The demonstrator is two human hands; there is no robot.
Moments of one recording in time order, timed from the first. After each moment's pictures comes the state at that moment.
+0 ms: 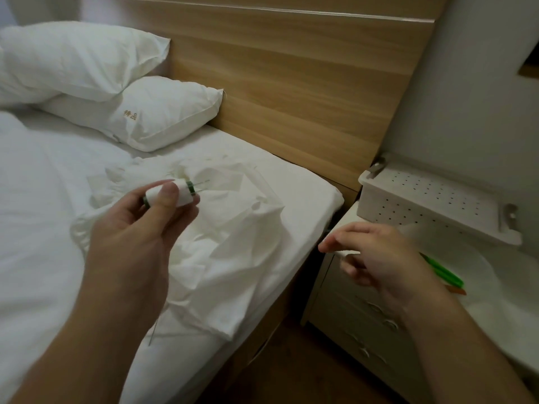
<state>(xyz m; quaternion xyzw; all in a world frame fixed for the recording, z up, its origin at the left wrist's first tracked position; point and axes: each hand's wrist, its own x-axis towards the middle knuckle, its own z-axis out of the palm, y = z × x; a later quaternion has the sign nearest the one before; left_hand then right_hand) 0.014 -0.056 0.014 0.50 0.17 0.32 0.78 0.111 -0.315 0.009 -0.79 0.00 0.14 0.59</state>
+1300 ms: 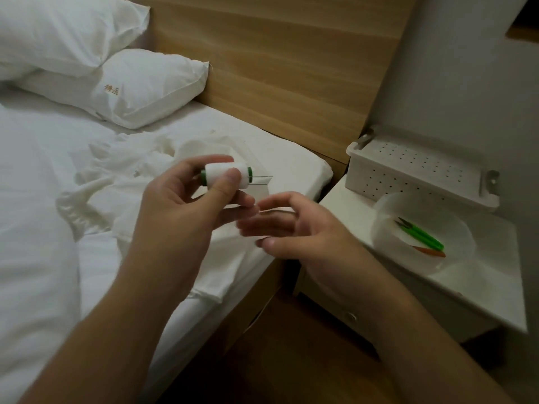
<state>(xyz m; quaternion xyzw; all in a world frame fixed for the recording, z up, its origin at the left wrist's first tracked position) 0.009 -0.109 0.013 0.63 0.06 0.25 0.73 0.061 -0.288 0.007 -0.68 -0.24 0.26 0.64</state>
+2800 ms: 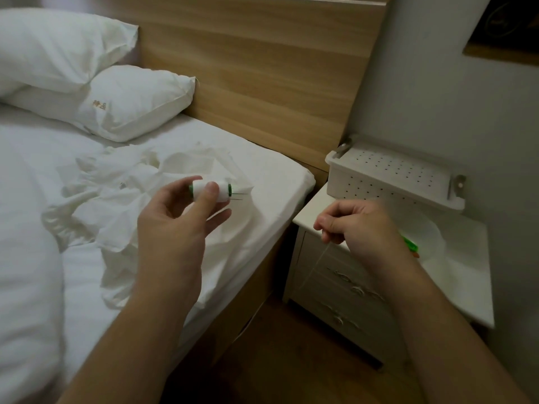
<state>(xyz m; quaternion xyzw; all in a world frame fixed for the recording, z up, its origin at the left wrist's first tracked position) 0.019 -0.132 0.000 0.52 0.14 0.28 0.79 0.095 -0.355 0.010 -0.84 -0.06 0.05 0.54</state>
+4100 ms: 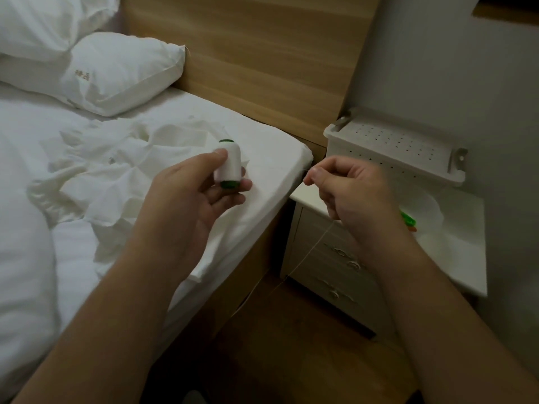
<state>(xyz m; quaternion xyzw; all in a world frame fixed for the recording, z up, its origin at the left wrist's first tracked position) 0.017 -0.136 0.016 0.52 0.11 0.11 0.84 0.082 -0.338 0.015 -0.78 -0.07 0.00 0.62</state>
